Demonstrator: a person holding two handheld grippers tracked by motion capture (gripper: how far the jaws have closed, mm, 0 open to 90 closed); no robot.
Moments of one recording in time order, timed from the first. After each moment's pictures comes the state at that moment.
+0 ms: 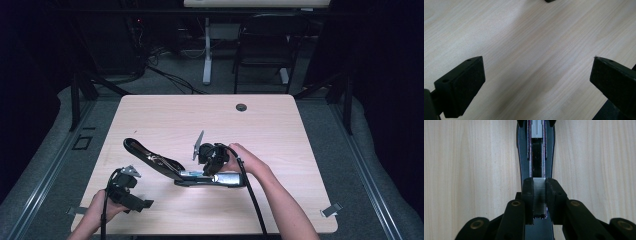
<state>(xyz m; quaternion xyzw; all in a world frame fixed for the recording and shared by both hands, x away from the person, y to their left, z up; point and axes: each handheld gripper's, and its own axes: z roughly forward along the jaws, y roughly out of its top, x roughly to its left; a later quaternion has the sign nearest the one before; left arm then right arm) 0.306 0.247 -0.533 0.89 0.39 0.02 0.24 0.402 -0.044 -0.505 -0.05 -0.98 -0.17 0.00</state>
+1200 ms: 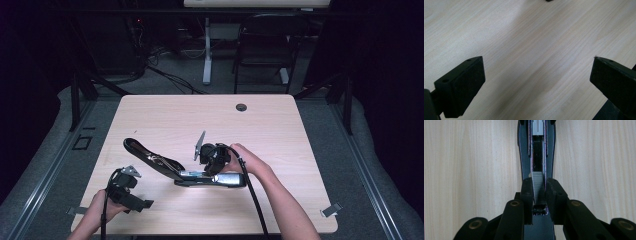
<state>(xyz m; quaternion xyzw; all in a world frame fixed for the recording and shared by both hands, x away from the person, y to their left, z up) 0.306 0.247 -0.534 0.89 0.39 0.01 0.24 0.400 -0.048 -0.504 -0.04 -0.98 -0.17 0.00</state>
